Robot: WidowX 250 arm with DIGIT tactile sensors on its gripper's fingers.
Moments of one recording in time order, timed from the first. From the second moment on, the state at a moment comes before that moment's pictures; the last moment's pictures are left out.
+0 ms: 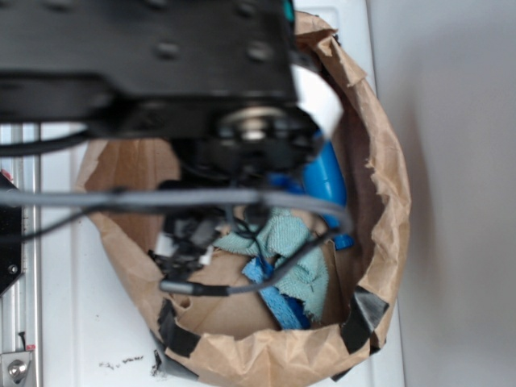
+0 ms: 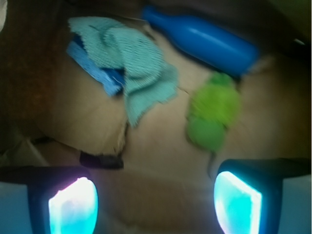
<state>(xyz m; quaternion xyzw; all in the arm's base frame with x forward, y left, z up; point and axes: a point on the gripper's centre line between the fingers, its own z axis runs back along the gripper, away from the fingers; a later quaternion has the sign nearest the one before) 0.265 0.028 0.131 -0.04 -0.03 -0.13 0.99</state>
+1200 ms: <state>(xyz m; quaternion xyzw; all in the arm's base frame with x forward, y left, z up) 0.286 0.050 0.114 -0.02 -0.08 -0.13 0.99</state>
